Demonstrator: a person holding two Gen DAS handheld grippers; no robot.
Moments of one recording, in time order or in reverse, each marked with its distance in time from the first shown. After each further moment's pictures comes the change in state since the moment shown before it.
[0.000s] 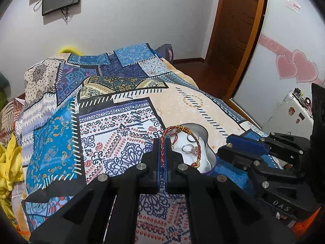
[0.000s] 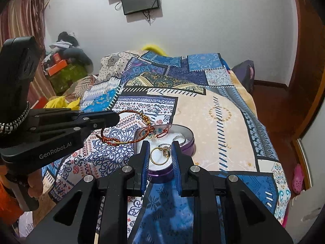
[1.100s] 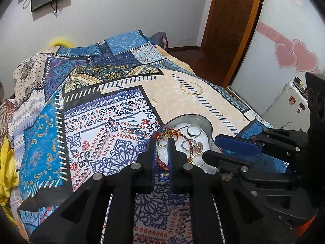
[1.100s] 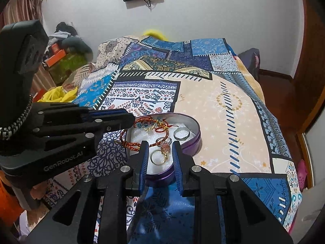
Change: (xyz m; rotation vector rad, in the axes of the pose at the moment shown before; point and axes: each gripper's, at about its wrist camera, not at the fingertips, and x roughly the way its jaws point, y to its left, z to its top) left arm 0.032 -0.003 0.000 0.037 0.082 -0.026; right arm 0.031 -0.006 0.001 0.000 0.096 0.020
